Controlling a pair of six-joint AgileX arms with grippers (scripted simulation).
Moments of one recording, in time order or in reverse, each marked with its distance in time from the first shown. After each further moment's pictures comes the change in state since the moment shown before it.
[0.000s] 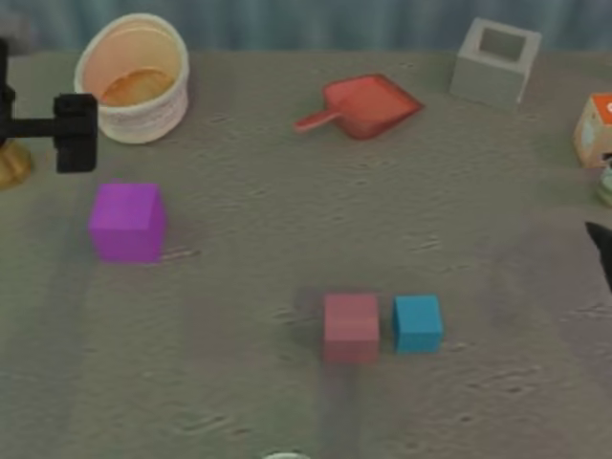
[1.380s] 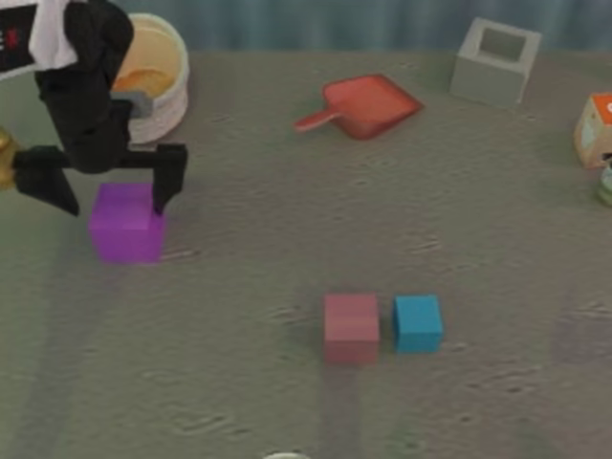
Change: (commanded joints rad) left arm -0.066 0.804 0.546 -0.235 0.008 -0.044; right arm -0.252 -0.813 -0.657 0.420 0.031 0.309
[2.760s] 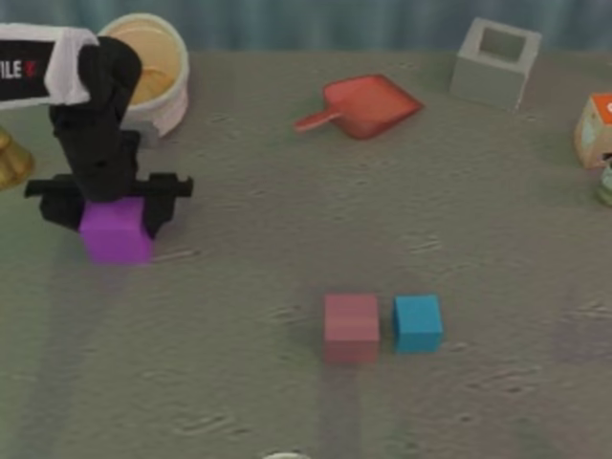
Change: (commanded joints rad) left arm -0.001 0.053 -0.084 0.133 0.001 0.000; right arm 0.000 0.000 0.000 0.000 0.000 0.000
